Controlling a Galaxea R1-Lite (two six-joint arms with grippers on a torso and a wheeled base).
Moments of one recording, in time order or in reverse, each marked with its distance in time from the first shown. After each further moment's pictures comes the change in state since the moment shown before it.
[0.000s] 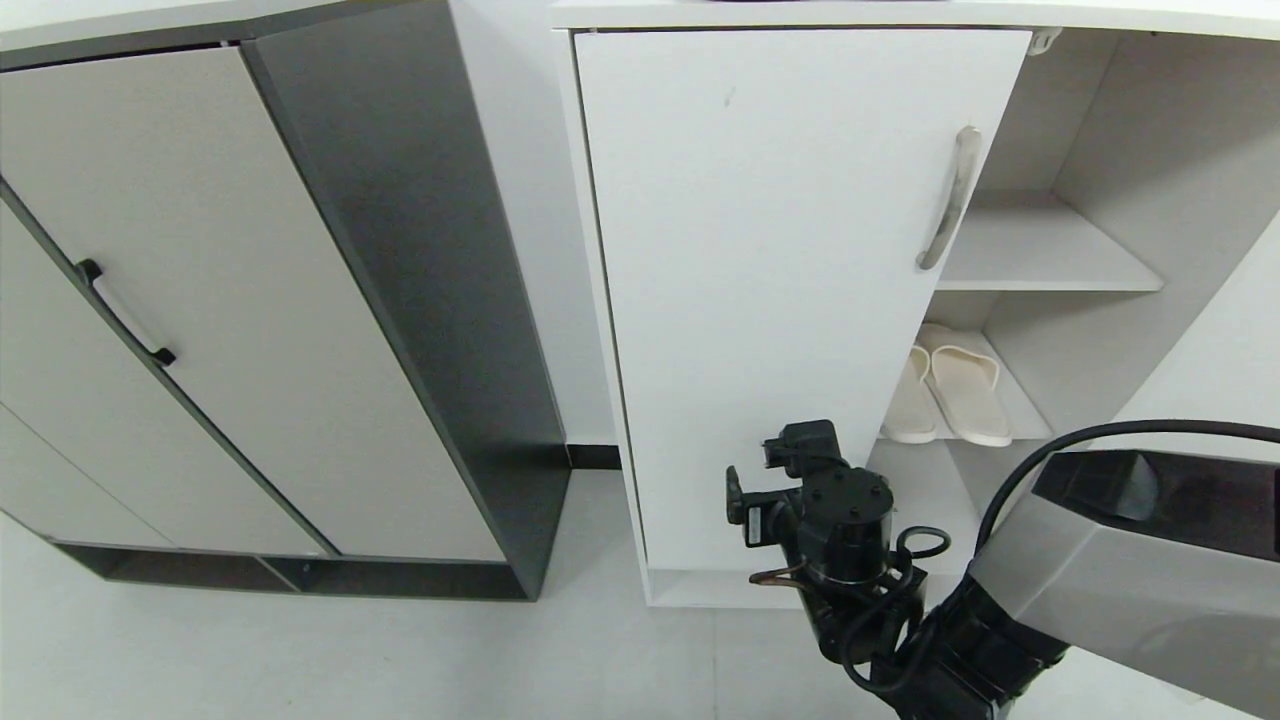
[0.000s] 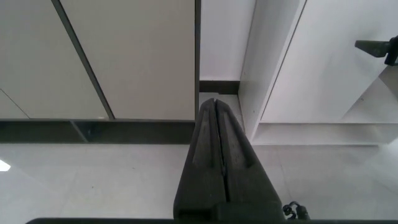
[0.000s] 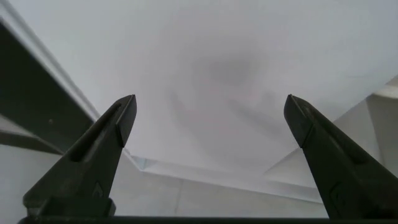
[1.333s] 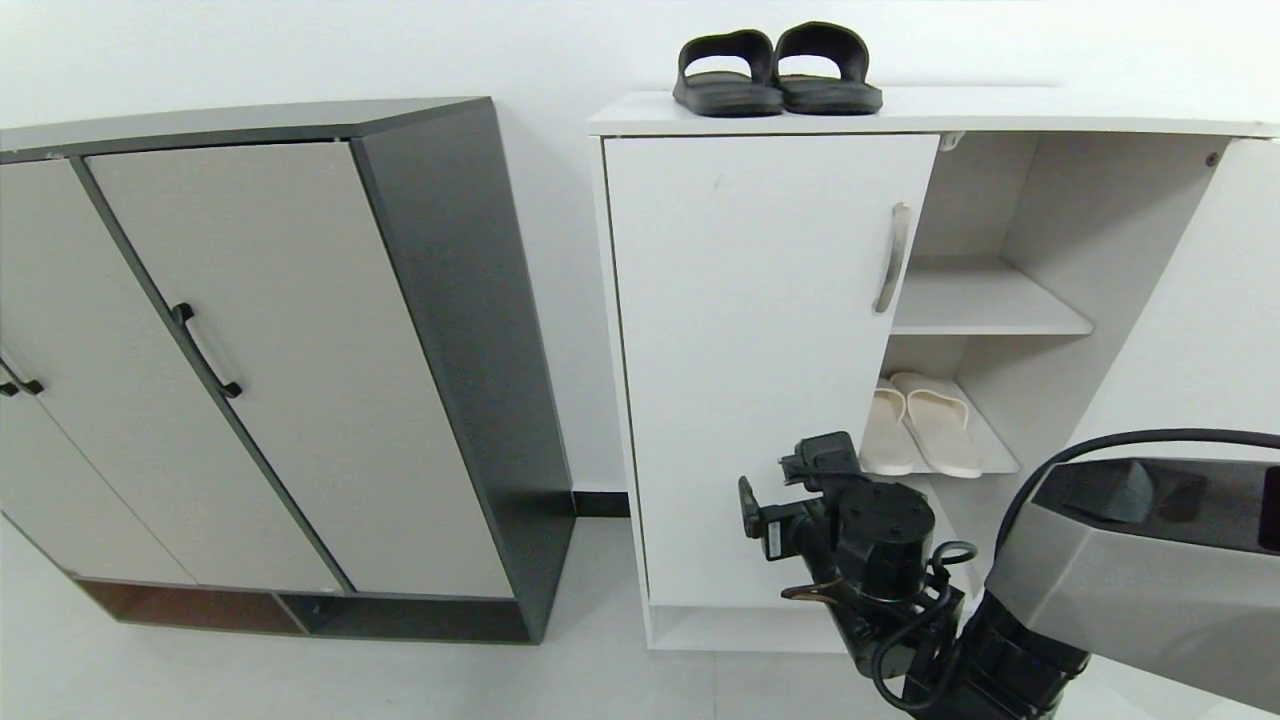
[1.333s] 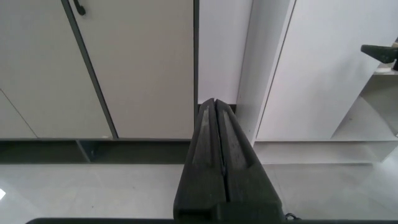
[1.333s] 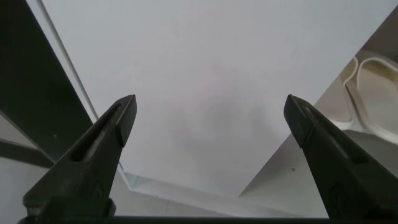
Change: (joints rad) left arm 0.000 0.000 0.000 0.000 0.000 -0.001; right arm -0.039 0.003 0.115 -0.151 0.089 -0.081
